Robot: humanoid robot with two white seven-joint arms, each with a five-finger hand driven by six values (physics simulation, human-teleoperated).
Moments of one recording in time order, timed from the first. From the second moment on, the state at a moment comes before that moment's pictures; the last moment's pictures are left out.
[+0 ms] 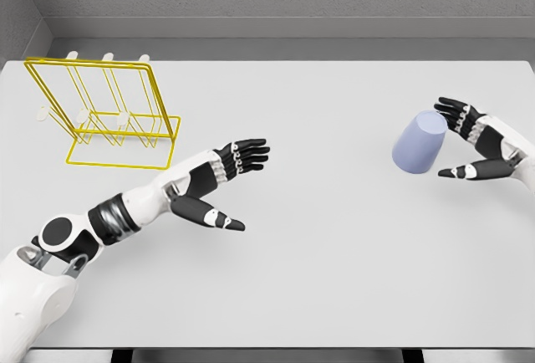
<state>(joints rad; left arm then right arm) -0.20 0.47 -0.46 -1.64 0.64 -0.06 -0.61 -0.50 -0.88 0.89 -1.00 -1.04 -0.61 0.56</state>
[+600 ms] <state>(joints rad) -0.20 0.47 -0.46 -1.64 0.64 -0.06 -0.61 -0.51 -0.86 0.89 -0.99 -1.04 -0.61 0.56</state>
